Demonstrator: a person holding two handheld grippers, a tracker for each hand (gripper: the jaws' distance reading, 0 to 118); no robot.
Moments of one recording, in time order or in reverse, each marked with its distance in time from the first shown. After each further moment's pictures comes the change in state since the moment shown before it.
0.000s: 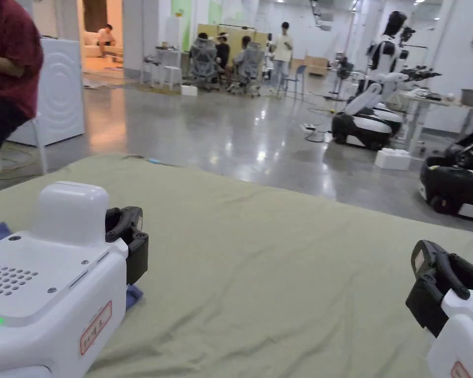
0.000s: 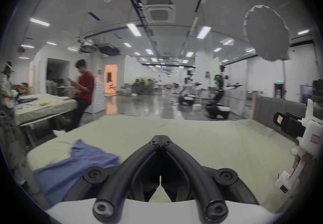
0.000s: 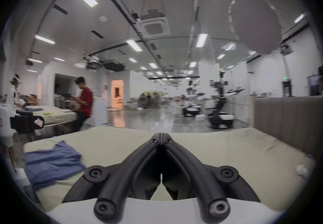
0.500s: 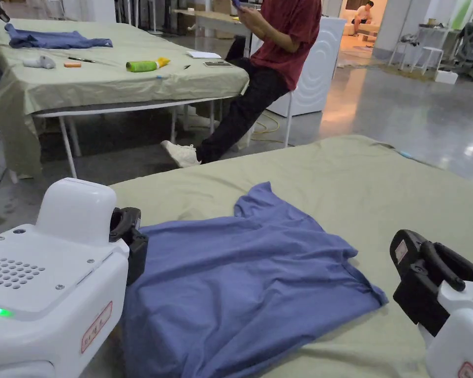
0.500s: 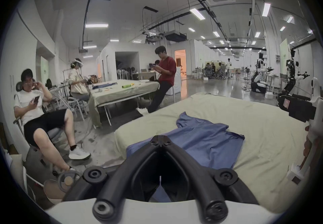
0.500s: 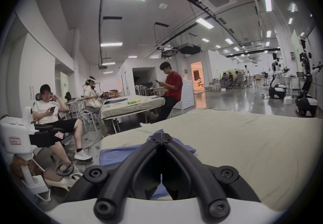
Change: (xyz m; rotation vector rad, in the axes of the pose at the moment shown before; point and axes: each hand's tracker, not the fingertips) left arm -0.179 -0.046 0.112 -0.200 0.580 0.031; right arm -0.250 -0.039 -0.076 -0.189 0.726 -0.092
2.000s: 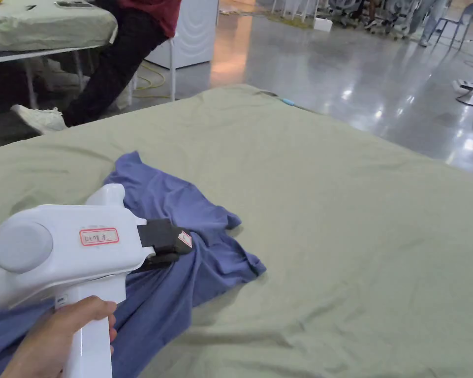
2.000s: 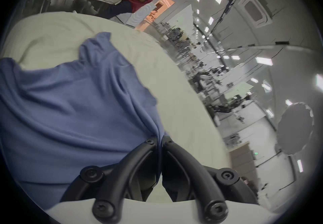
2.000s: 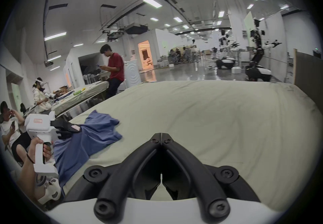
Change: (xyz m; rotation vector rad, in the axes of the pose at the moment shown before) left arm 0.136 -0.027 -0.211 -0.537 -0.727 0.652; right arm 0.140 -0.039 0.137 -0.179 -0.547 -0.175
